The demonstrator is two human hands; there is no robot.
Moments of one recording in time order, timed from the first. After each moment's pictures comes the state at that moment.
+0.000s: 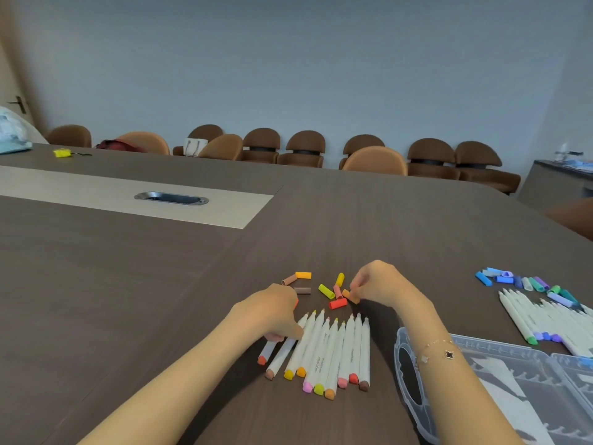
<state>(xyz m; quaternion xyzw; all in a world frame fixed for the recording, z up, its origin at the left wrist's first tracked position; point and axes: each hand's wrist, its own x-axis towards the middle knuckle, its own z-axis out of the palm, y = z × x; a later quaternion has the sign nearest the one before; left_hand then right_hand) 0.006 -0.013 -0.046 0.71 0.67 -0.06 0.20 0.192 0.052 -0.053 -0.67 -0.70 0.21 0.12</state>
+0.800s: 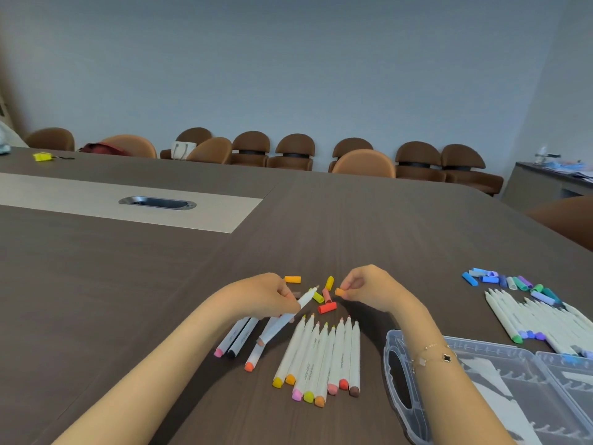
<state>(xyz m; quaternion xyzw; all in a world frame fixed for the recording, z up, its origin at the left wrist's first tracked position) -0.006 0.001 -0.033 0.70 0.63 0.08 0.31 0.207 0.053 -0.068 -0.61 -0.73 0.23 0.20</state>
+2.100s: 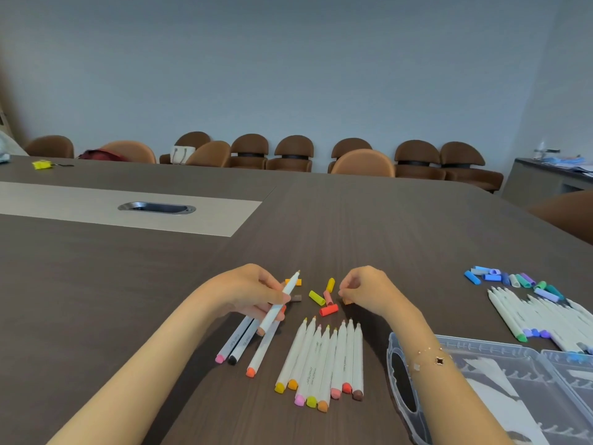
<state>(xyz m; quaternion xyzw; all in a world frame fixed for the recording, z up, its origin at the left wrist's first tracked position) -0.023 0.006 -0.020 0.60 0.64 0.17 0.45 0.198 0.059 -0.074 -0.63 -0.70 0.23 0.23</state>
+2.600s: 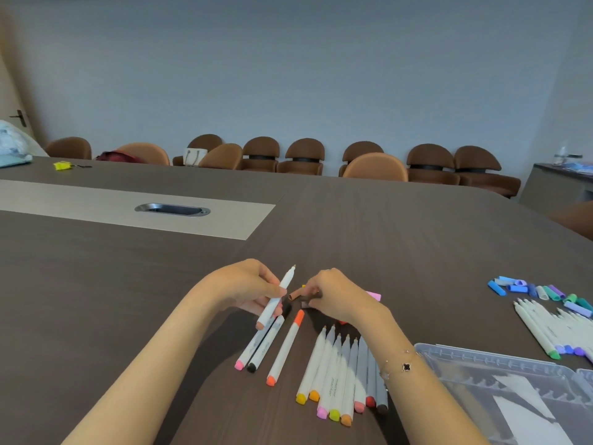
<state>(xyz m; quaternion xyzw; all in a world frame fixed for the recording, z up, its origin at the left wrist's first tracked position) -0.050 0.008 -0.006 0.59 0.66 0.19 0.42 0.115 0.068 -0.067 -0.53 -0.83 0.13 0.09</state>
